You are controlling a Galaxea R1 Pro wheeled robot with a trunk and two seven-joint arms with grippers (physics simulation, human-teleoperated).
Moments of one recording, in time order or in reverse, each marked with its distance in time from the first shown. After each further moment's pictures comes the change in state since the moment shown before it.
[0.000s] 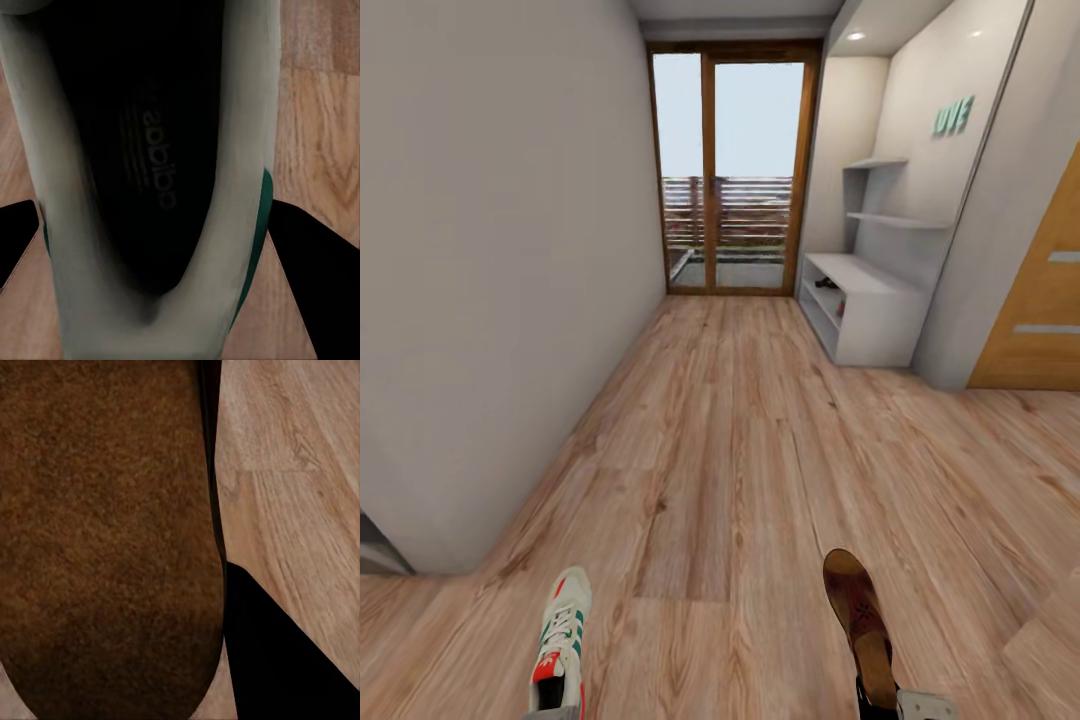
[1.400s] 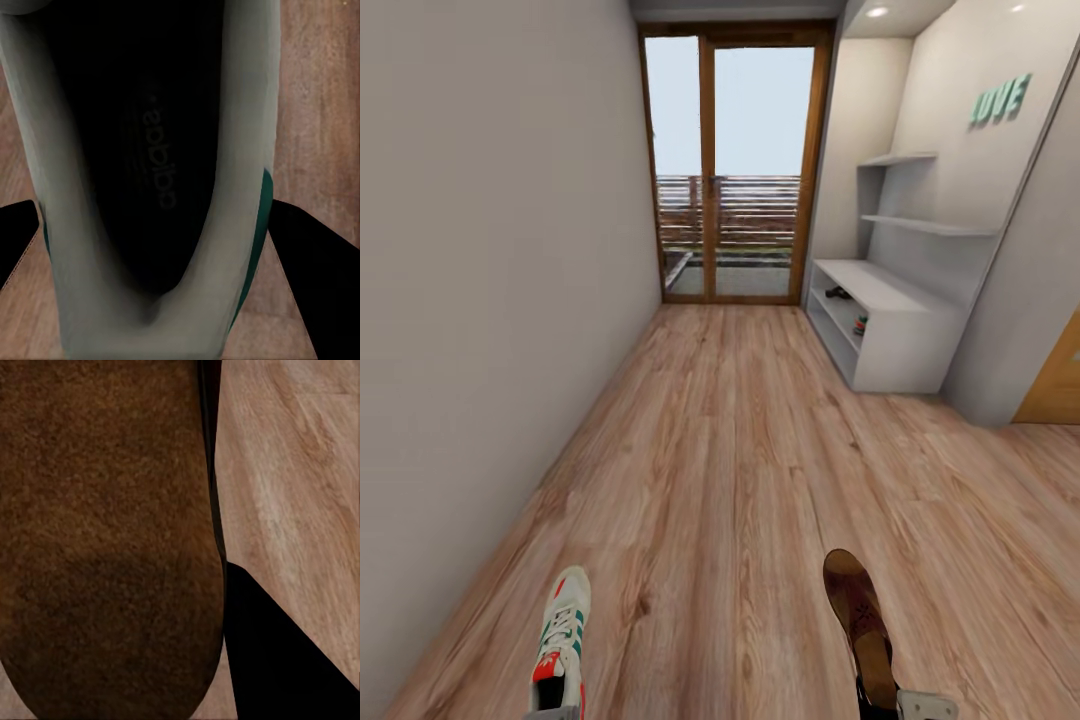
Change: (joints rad) left arm 0.000 0.000 0.000 0.000 0.000 0.000 0.000; right arm 0.000 0.000 0.000 0.000 0.000 0.000 0.000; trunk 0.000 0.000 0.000
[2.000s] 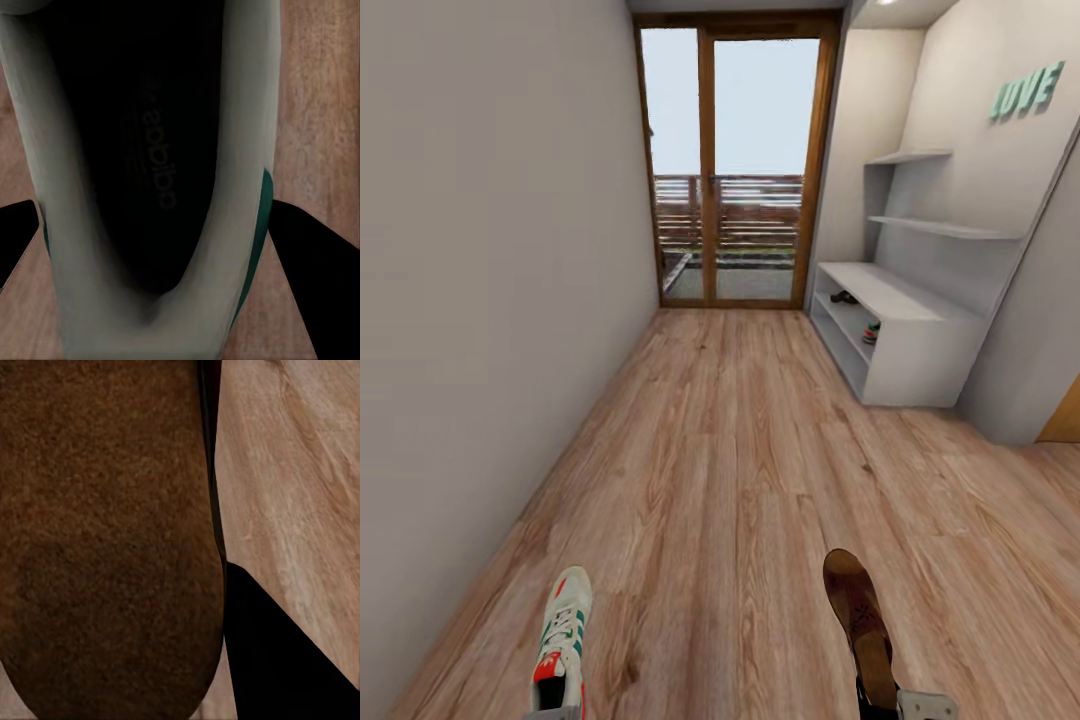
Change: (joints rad) left arm 0.000 -0.001 -0.001 0.000 0.000 0.000 -0.001; right arm 0.000 0.000 0.000 0.000 0.000 -0.001 0.000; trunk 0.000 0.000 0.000
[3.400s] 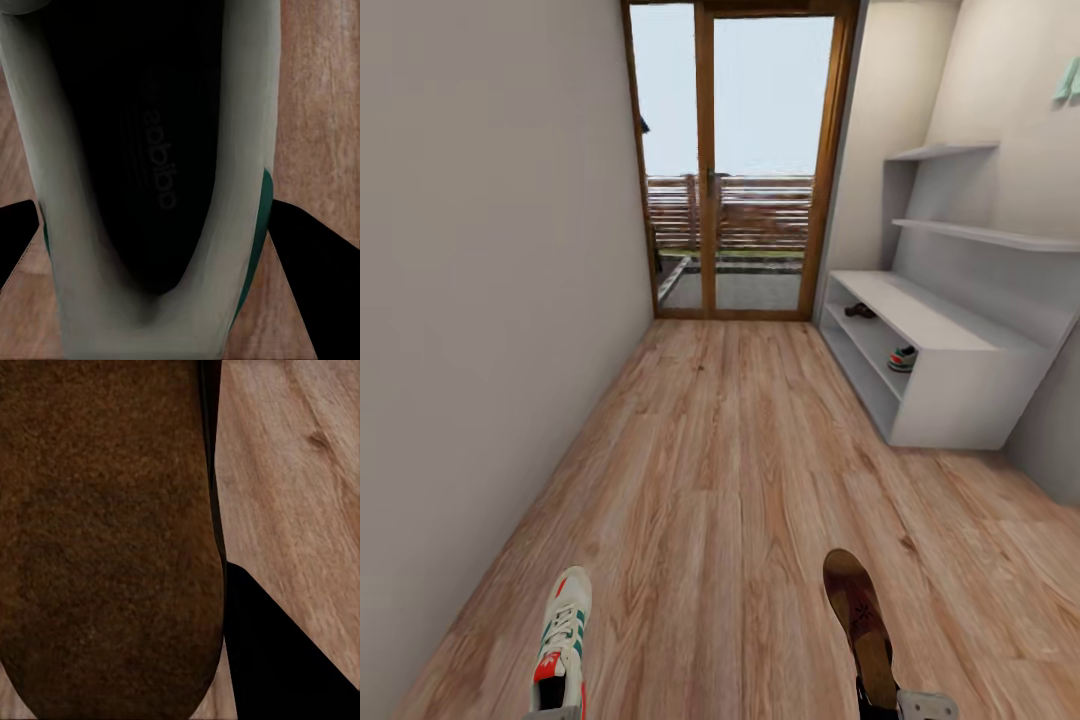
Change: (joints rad) left arm 0.000 0.000 0.000 0.000 0.000 0.000 0.000; right arm 0.000 0.000 0.000 0.000 0.000 0.000 0.000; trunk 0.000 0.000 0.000
